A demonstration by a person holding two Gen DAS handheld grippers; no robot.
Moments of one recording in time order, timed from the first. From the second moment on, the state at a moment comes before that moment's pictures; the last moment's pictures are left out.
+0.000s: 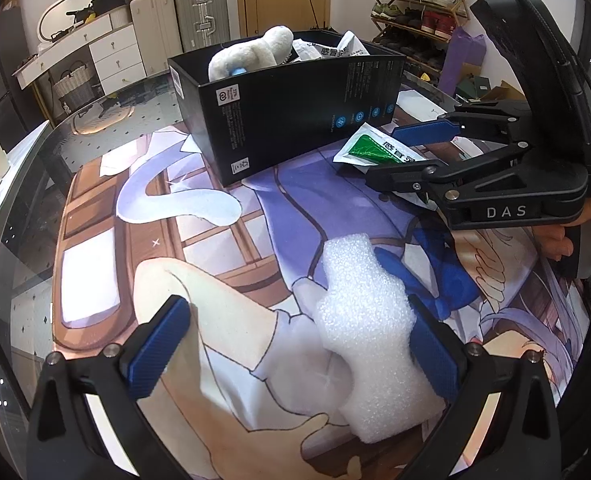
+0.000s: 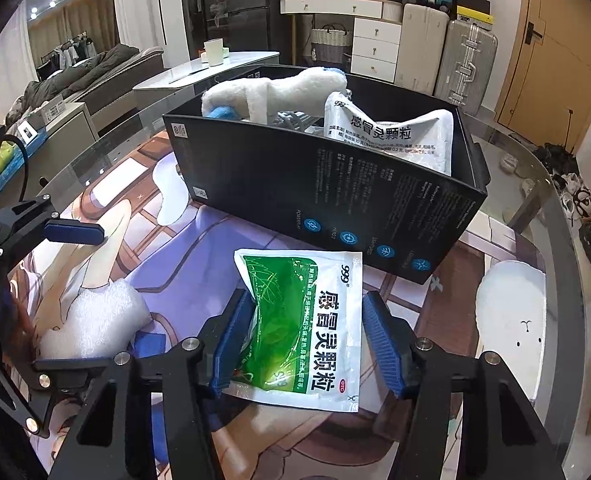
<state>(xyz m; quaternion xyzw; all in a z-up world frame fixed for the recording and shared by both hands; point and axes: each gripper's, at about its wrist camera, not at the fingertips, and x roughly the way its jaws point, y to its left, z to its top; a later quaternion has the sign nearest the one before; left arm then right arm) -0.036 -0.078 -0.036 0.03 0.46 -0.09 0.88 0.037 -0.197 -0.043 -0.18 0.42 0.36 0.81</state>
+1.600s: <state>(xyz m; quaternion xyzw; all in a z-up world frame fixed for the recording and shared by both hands) -0.039 -0.072 -0.005 0.01 0.41 -0.06 0.91 0.001 -0.203 -0.016 -0.21 0.38 0.37 0.82</state>
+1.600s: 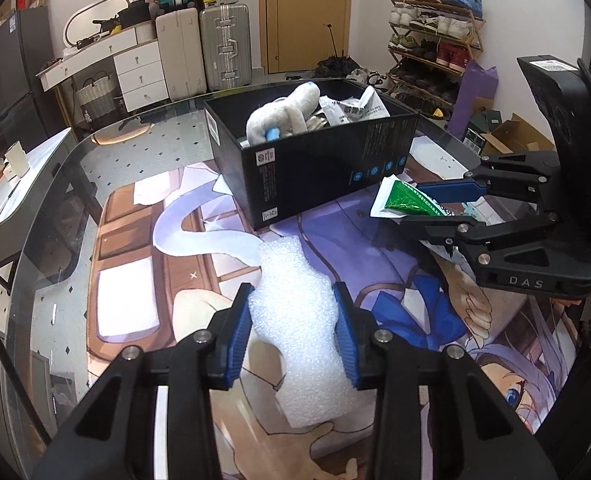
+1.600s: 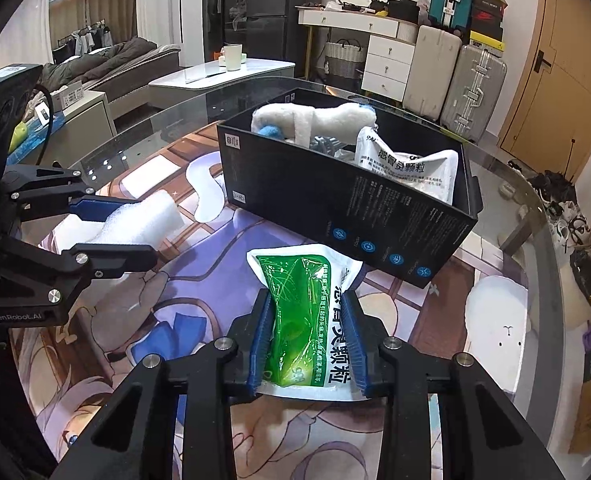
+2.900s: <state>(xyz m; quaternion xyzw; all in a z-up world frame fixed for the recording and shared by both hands) 0.017 -0.058 0.078 0.02 0.35 -0.06 0.93 0.029 -0.204 0.084 -0.19 0.33 0.36 0.85</state>
